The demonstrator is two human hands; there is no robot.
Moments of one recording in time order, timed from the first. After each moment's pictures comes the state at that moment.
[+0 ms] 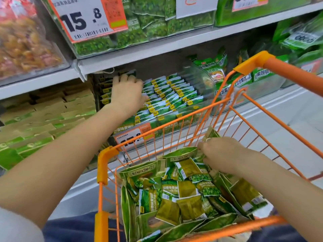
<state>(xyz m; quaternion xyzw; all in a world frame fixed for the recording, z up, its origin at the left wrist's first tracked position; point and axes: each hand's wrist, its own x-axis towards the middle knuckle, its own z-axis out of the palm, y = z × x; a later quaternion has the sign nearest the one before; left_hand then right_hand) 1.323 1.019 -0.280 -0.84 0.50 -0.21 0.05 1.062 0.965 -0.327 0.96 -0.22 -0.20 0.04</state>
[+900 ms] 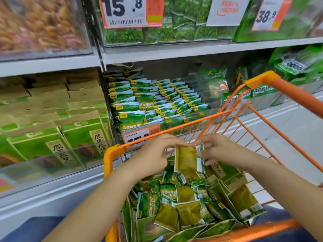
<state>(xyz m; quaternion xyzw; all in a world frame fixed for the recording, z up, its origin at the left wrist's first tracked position) 1.246 1.101 -0.356 -0.68 0.59 0.27 -0.33 1.082 0.969 -0.317 0.79 -0.36 -0.02 -0.50</state>
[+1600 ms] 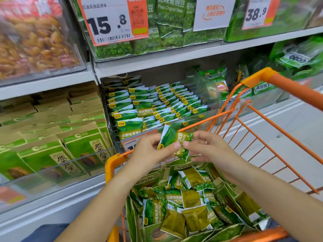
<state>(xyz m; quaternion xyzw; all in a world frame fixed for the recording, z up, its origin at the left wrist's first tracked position) 1.240 1.103 -0.339 -0.65 0.42 0.33 -0.54 1.089 1.000 -0.315 0.66 -0.35 0.17 -0.64</state>
